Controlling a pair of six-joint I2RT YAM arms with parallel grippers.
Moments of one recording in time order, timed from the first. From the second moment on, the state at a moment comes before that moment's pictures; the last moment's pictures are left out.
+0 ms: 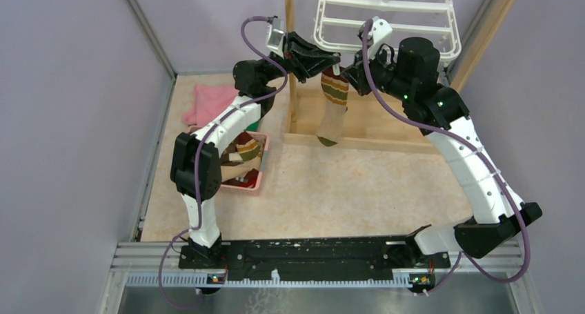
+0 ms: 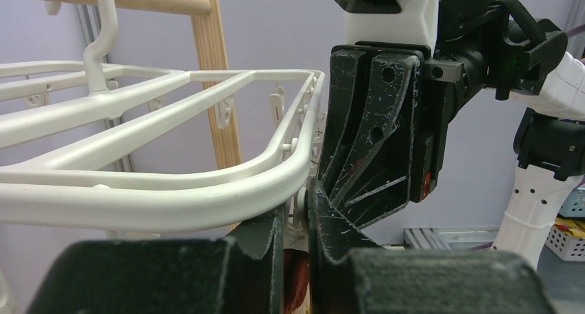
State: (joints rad) left arm -0.48 1.91 1.67 1.19 0.93 -0.80; right arm 0.50 1.36 1.70 -0.54 -0.23 -0.10
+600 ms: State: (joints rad) left arm -0.48 1.87 1.61 1.17 0.92 -0.77; right arm 0.50 1.36 1.70 -0.54 -0.23 -0.11
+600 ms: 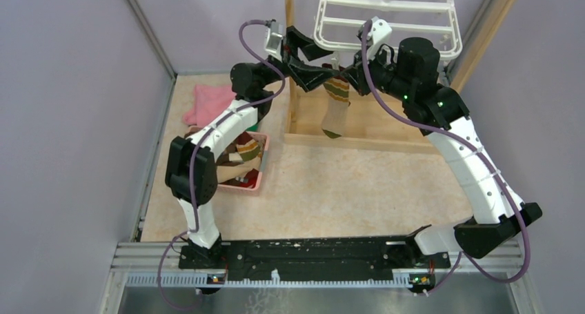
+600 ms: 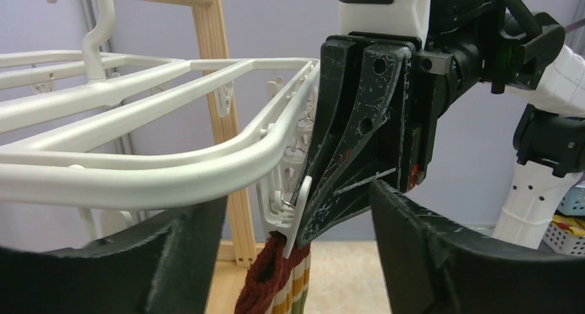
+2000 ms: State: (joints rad) left arm -0.48 0.90 0.56 0.21 0.20 -0.26; right arm 0.29 0.94 0.83 -0.85 -1.00 -0.85
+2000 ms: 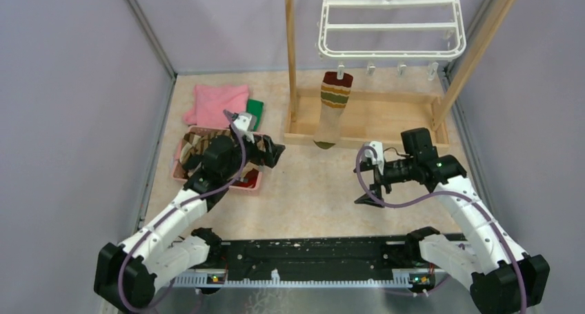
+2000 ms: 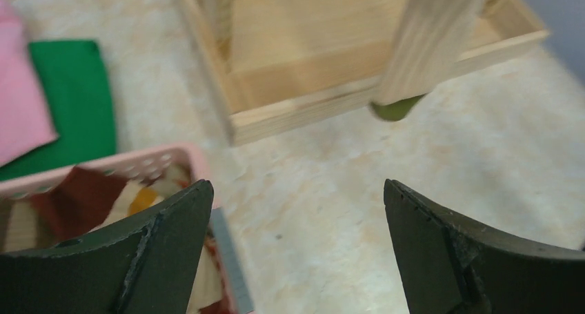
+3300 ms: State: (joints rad) left arm -0.48 1.42 0.96 -0.69 -0.17 0.21; right arm 0.29 0.93 0.79 -0.75 -0.79 -0.84
